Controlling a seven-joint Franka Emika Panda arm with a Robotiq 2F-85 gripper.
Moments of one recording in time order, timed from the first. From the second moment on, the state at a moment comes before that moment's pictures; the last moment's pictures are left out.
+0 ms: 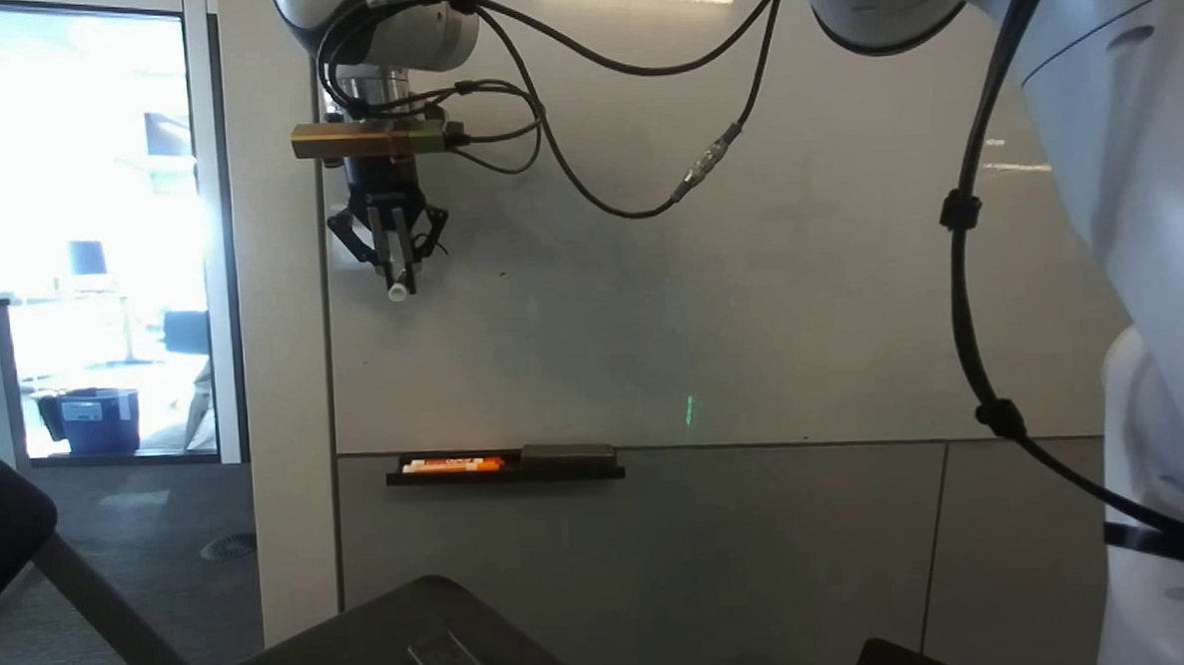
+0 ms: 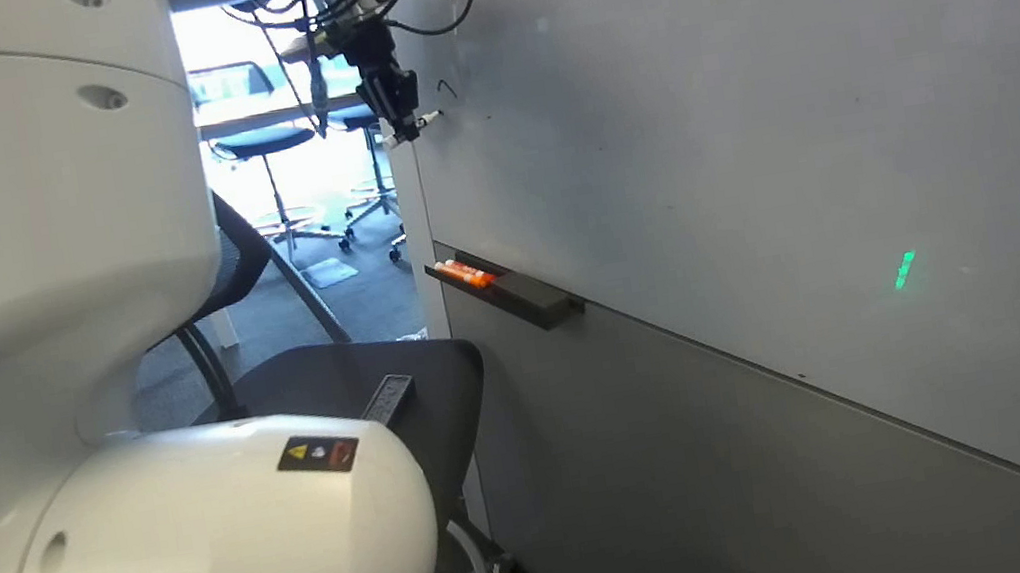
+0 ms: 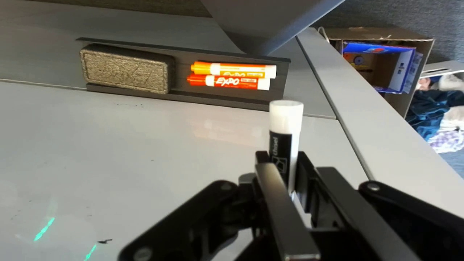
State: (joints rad) arm 0.16 0.36 0.00 -1.33 -0.26 1.77 0.87
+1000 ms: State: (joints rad) arm 0.17 0.36 0.00 -1.28 -0.26 1.75 0.87
